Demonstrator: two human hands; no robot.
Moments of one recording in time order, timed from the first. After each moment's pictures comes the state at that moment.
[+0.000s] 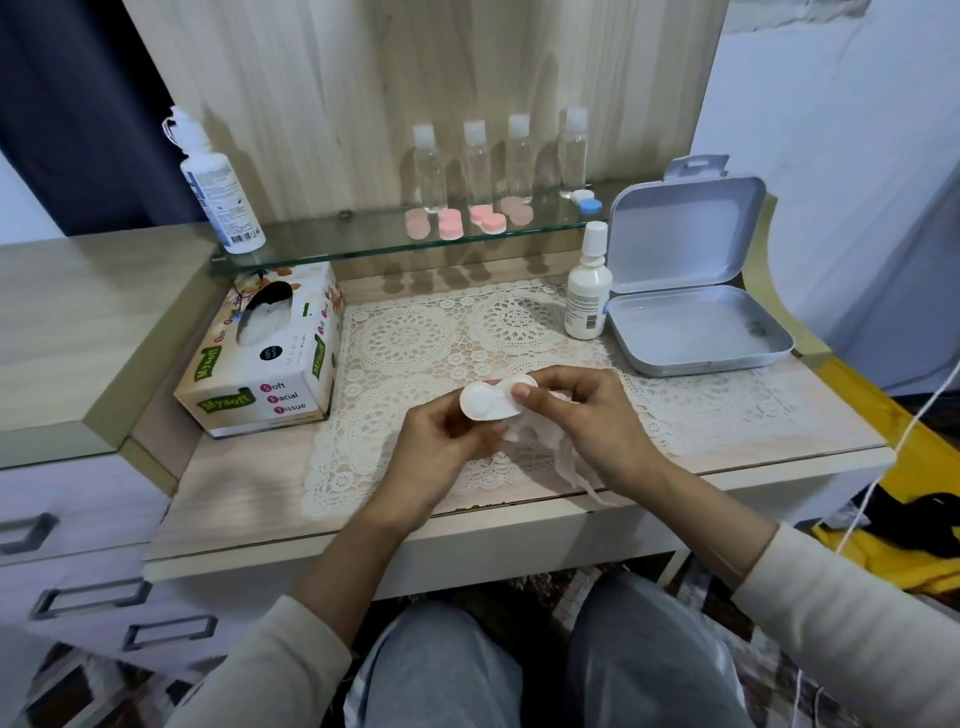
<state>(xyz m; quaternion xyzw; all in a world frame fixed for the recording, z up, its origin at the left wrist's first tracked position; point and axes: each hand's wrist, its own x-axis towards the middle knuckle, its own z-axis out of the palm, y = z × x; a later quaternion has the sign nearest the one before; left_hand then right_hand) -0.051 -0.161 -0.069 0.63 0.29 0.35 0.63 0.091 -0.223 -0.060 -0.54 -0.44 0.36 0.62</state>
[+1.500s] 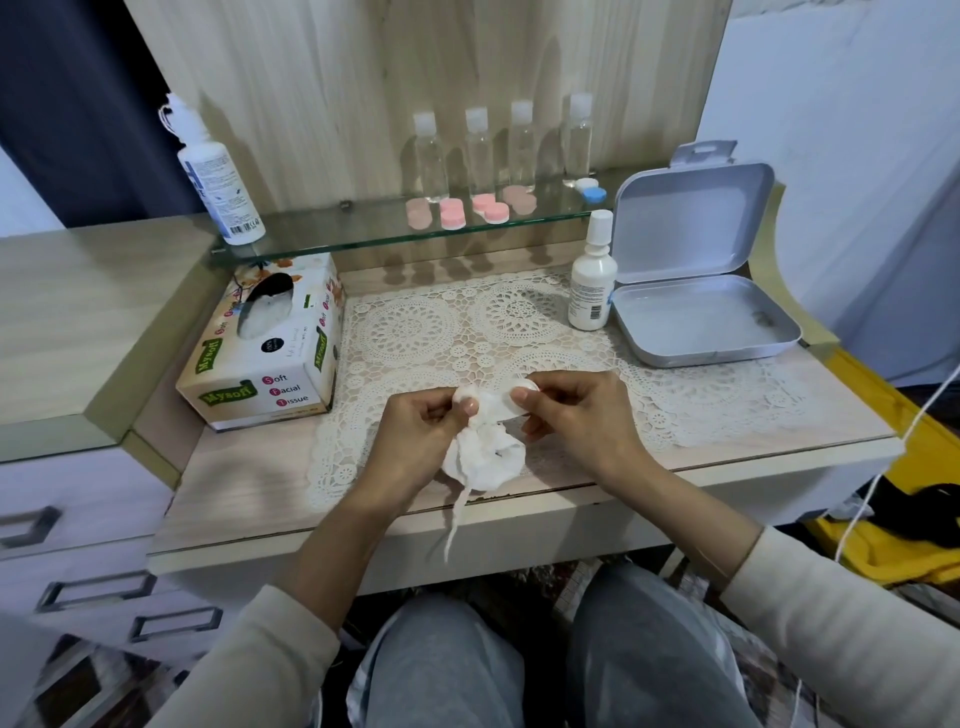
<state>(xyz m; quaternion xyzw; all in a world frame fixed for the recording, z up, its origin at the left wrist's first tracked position) -0.061 -0.145 -0.071 0.65 0.41 0.34 0.55 0.083 -0.216 -0.072 -0.63 -0.40 0.28 0.60</state>
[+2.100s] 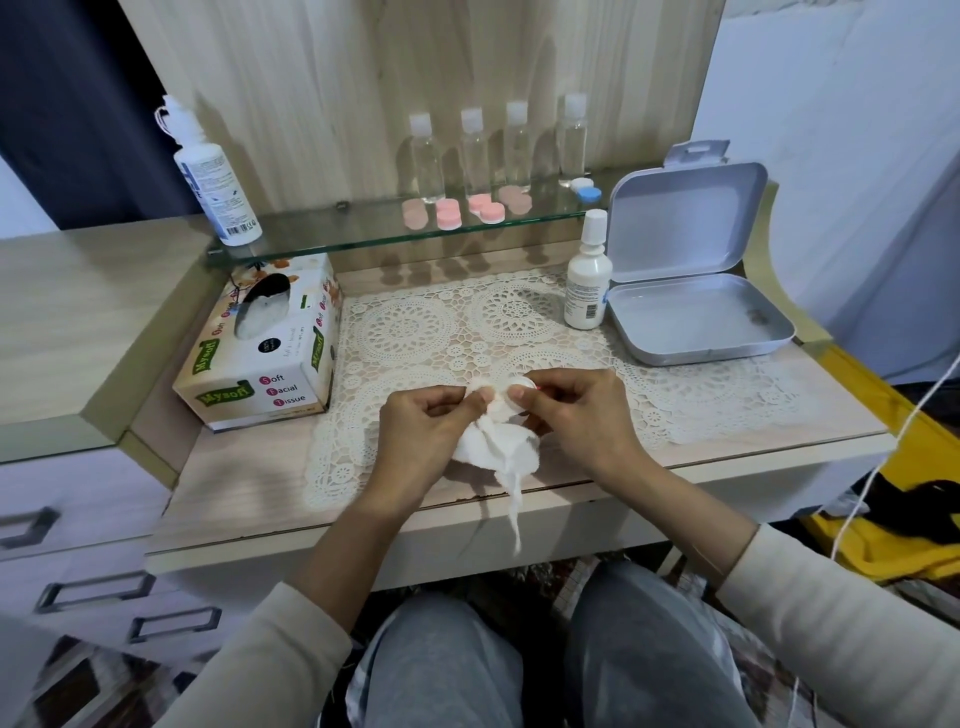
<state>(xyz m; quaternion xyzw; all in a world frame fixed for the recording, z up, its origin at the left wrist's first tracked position) -0.052 -0.155 -0.065 0.63 0.43 0.37 0.53 0.083 -0.219 -0.069 -0.65 -0.41 0.25 0.59</state>
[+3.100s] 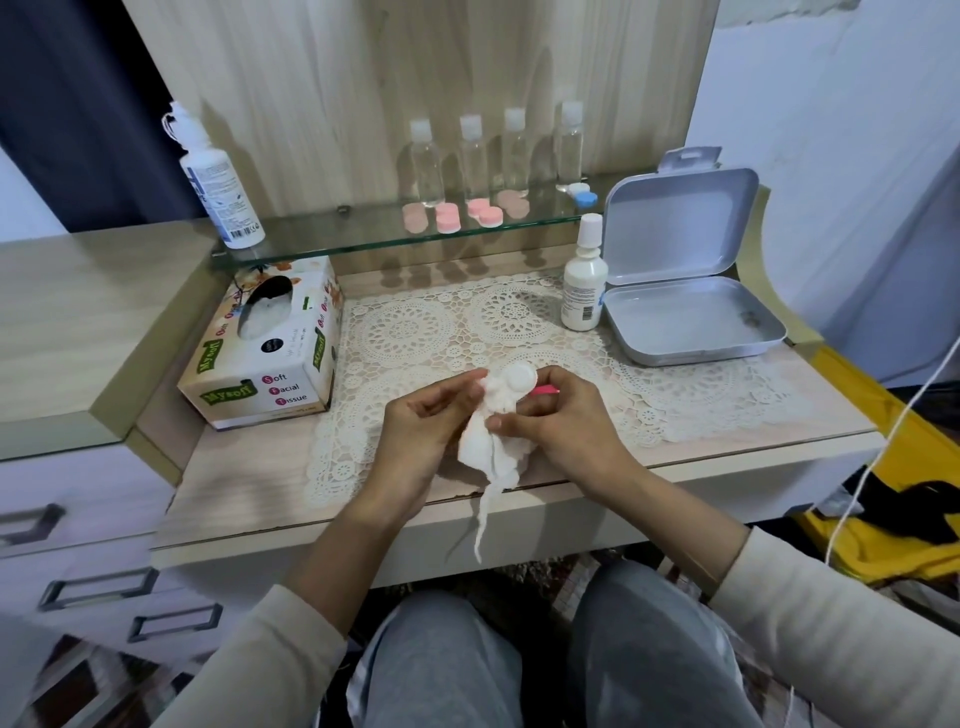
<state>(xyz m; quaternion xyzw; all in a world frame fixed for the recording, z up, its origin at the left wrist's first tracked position) -0.054 -0.160 -0.066 0.53 0.33 0.39 0.68 0.071 -0.223 -0.065 -0.64 -0.38 0.36 0.57</state>
